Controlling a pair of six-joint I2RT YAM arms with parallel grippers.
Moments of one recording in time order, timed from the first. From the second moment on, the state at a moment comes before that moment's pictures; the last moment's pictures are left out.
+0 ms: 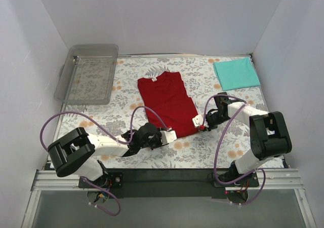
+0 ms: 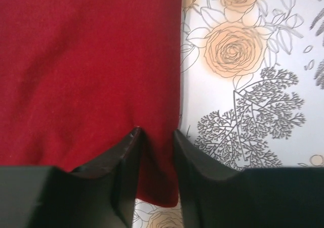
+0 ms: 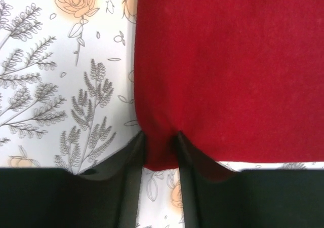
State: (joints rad) left arm -1.00 1.43 0.44 0.34 0.05 0.42; right arm 0.22 1.57 0.80 -0.69 -0.75 -1.78
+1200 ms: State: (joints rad) left arm -0.77 1.15 0.42 0.07 0.54 0.44; right arm 0.24 1.55 1.00 -1.06 -0.88 -1.60
